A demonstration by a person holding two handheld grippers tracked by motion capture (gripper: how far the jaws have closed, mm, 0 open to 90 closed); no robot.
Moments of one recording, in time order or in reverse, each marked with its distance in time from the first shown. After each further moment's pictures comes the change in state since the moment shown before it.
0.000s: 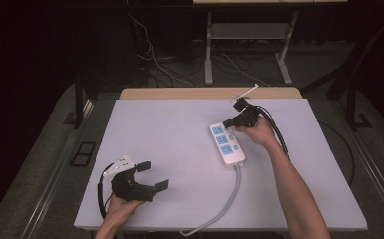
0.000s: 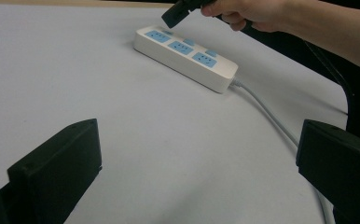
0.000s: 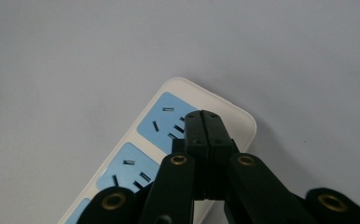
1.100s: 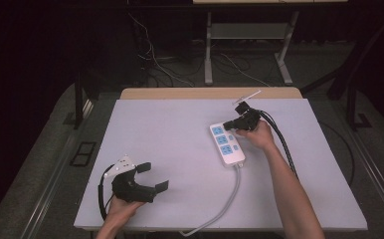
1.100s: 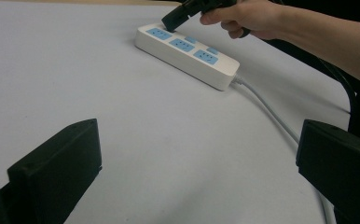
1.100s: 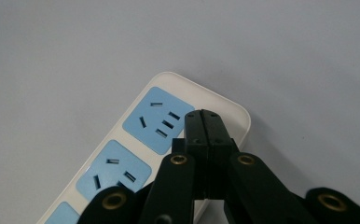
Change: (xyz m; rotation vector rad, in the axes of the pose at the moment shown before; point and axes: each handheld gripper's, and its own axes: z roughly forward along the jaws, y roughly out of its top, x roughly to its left) left arm -0.002 -0.002 0.000 0.006 0.011 -0.003; right arm -0.005 -0.015 0.008 -0.063 -0.007 0.012
